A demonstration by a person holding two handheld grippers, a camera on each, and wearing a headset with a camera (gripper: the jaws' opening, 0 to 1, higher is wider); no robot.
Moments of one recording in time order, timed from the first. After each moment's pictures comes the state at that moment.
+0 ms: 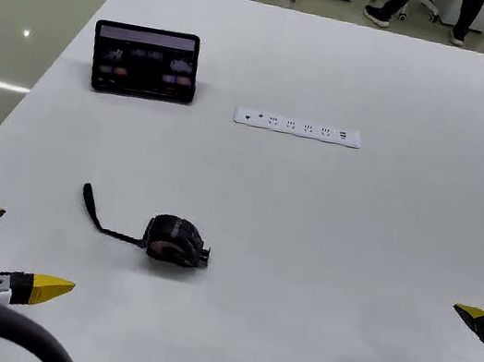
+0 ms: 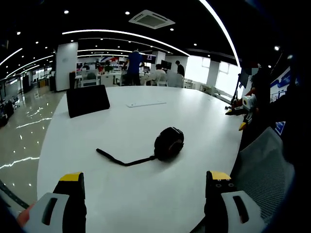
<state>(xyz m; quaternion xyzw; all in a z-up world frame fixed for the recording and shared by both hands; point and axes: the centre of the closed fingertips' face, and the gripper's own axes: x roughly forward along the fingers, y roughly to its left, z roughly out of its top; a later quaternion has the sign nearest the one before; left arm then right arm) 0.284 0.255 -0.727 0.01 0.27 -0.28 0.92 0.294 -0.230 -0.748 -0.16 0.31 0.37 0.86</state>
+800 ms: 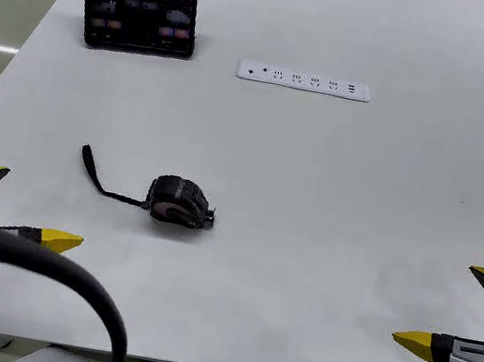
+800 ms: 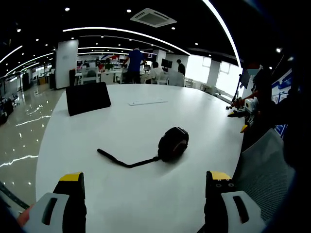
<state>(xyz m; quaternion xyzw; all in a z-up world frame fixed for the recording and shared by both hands) 0.297 0.258 -0.735 0.01 0.28 -0.28 0.92 0.295 -0.238 -0.761 -0.15 0.32 0.36 0.87</state>
